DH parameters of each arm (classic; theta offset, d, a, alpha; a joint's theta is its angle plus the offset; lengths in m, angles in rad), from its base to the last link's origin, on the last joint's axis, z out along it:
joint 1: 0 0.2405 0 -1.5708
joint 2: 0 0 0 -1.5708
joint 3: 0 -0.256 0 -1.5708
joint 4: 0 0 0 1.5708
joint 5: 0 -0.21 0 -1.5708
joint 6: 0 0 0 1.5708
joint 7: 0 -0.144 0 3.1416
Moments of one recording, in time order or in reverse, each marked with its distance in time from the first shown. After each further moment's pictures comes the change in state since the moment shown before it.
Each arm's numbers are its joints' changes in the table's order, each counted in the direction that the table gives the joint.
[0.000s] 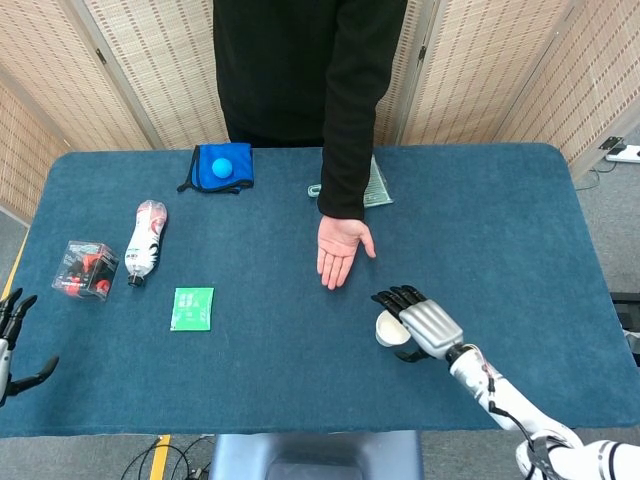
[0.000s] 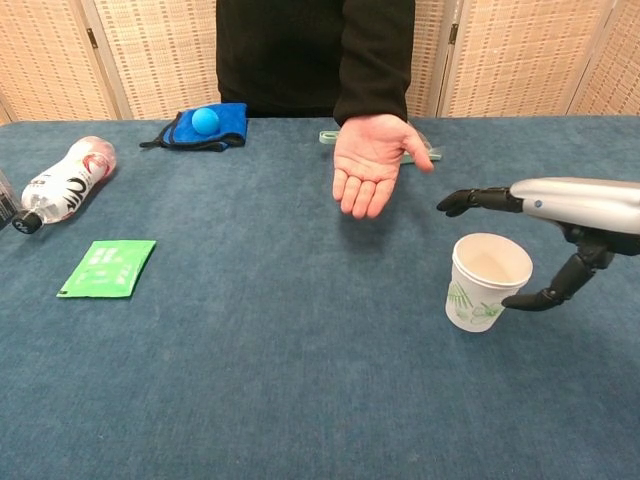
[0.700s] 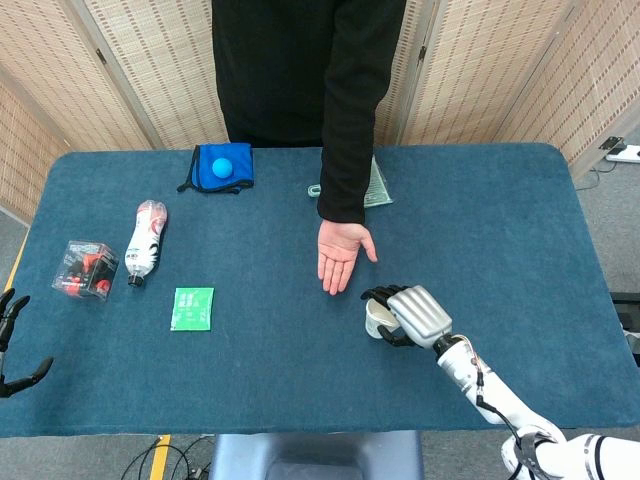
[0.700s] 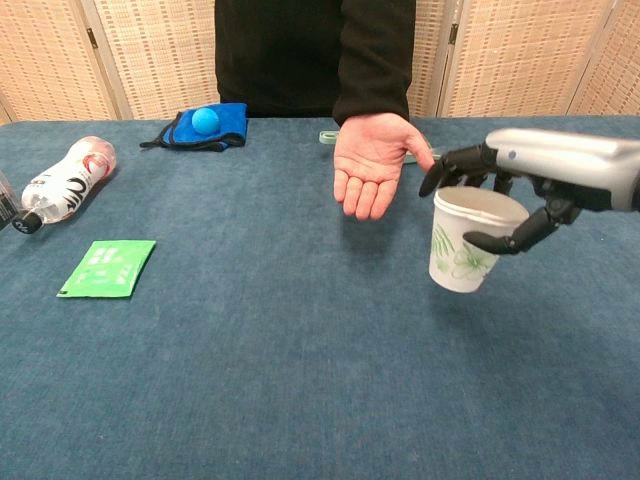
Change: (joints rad) left arm 0.008 0.006 0.000 -0.008 -0.005 -0.006 0.022; right arm 0.028 -0.004 -0.047 0.081 -0.012 -0.120 0.046
